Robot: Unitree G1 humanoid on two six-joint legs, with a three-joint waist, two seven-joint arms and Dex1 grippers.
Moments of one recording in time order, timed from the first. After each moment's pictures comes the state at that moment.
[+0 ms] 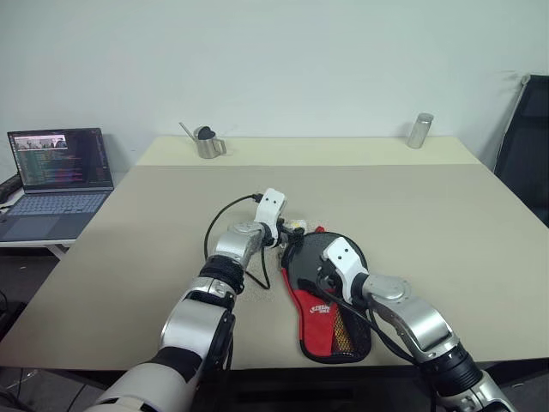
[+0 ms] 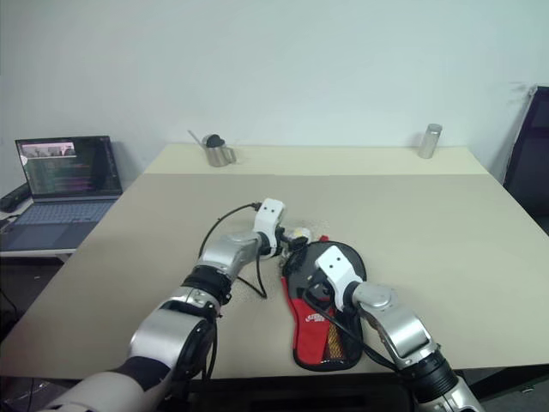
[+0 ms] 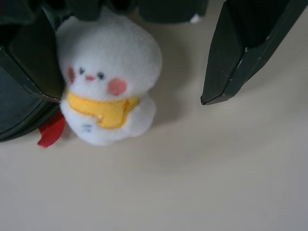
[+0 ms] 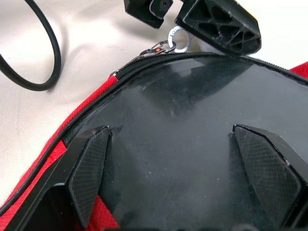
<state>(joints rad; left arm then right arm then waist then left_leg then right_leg) -1.03 0.15 -0.05 0.95 -0.03 0.41 -0.45 -0.41 -0.33 0.34 -0.14 0.14 0.66 0.45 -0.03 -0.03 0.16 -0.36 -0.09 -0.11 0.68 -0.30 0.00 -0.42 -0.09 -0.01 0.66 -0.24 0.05</state>
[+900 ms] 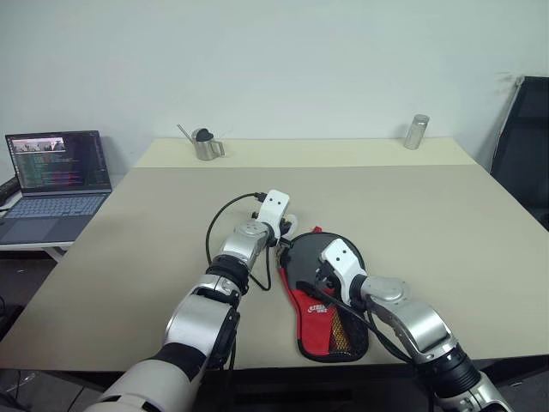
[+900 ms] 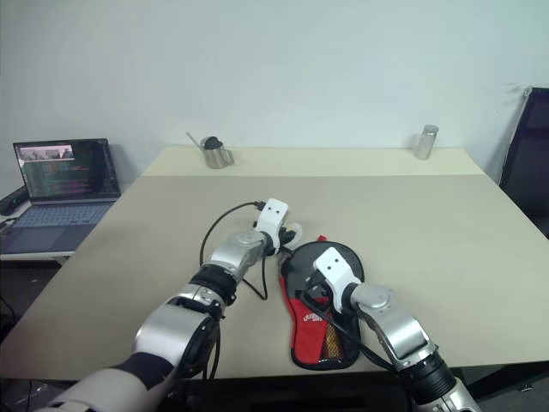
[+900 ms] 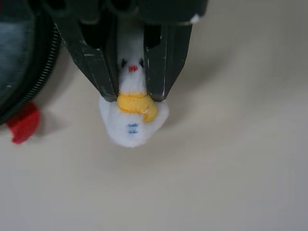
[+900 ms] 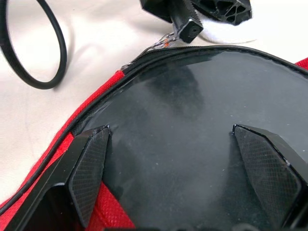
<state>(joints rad) -1.10 0.13 -0.11 1.12 0.05 0.24 -0.28 -0.41 -0.31 0.35 -0.14 0.11 0.69 0.48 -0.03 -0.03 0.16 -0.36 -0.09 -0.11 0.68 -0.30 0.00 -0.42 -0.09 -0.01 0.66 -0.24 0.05</state>
